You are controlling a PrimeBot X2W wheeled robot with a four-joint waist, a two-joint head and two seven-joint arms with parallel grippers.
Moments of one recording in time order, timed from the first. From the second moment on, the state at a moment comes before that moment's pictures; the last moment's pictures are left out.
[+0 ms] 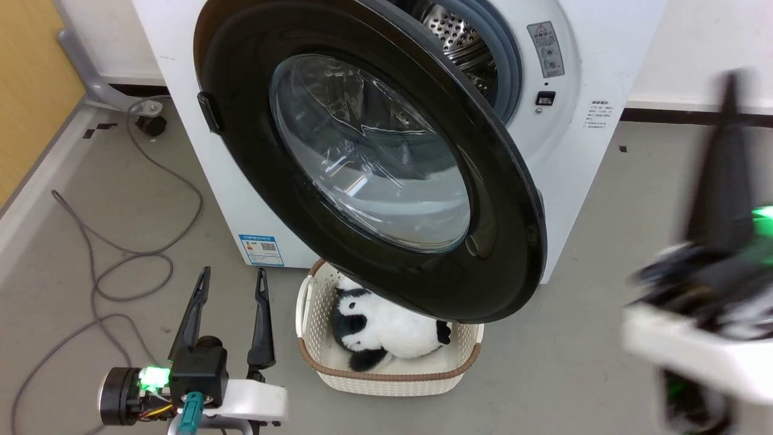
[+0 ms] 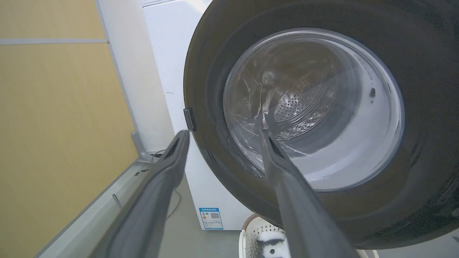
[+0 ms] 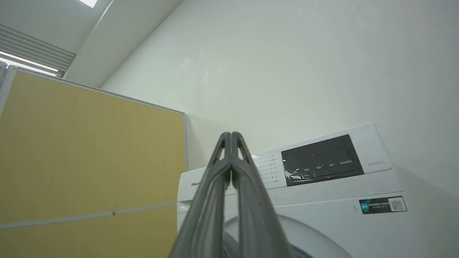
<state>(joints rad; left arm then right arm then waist) -0.04 0.11 -0.13 0.03 0.01 0.17 -0.26 -0.30 -0.05 0.12 -0.43 0.44 0.13 -0.26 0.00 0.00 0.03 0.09</state>
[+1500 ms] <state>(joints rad) -0.17 0.11 -0.17 -0.02 0.00 0.24 -0.26 -0.42 -0.21 0.27 0.20 0.31 0.13 -0.26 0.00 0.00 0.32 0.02</state>
